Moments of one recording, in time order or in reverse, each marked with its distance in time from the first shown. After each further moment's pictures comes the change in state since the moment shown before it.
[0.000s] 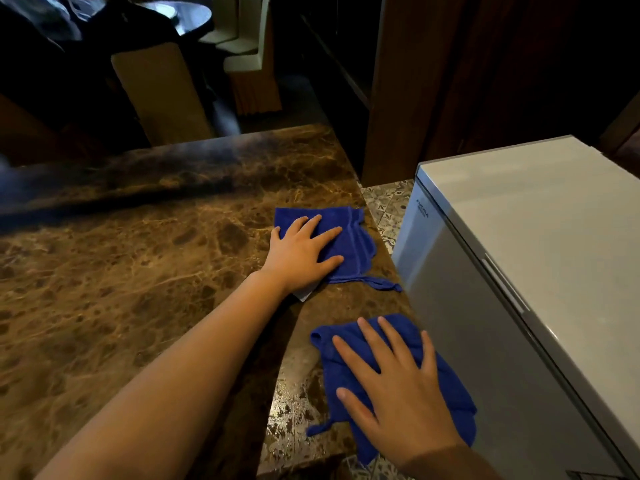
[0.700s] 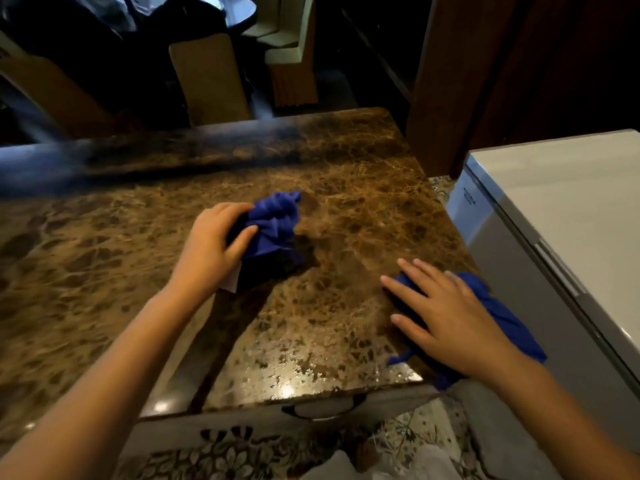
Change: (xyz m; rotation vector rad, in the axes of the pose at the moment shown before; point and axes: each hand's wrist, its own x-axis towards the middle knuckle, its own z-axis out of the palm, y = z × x) left_hand -0.187 -0.115 -0.065 -0.282 0.521 -0.117; right_hand 0.024 -0.023 -0.025 0.000 -0.055 -0.197
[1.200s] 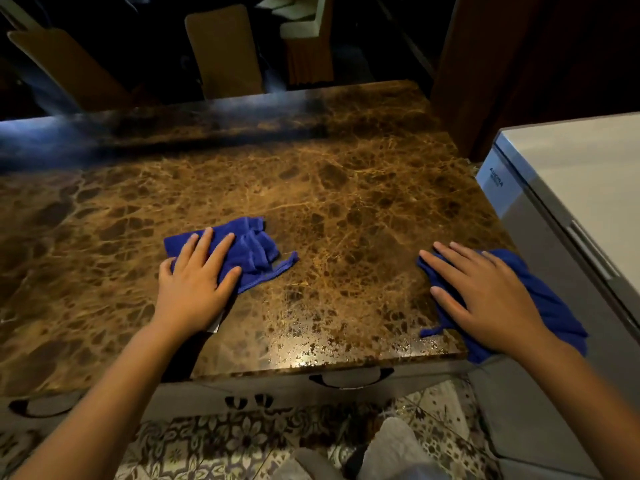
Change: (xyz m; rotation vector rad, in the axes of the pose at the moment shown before) left_hand -0.096 -0.070 -0.001 0.431 -0.276 -0.353; right_hand 0.000 0.003 0.016 -0.033 0.044 0.041
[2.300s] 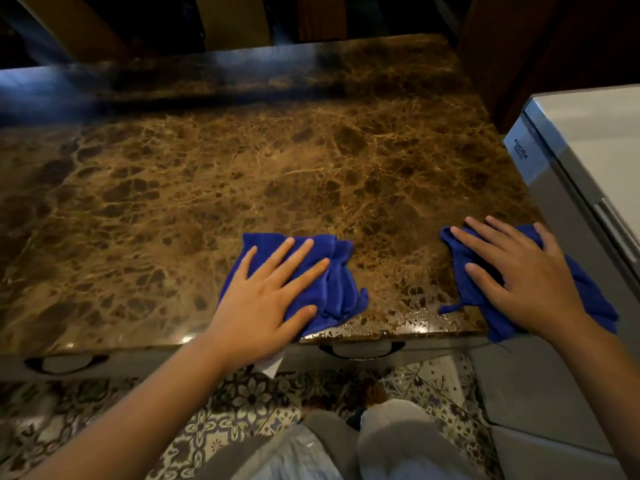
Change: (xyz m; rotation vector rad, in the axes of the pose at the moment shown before) left_hand -0.059 0.053 0.007 0.011 -0.109 0.520; right_hand -0.004 0.012 0.006 -0.001 0.056 0.028
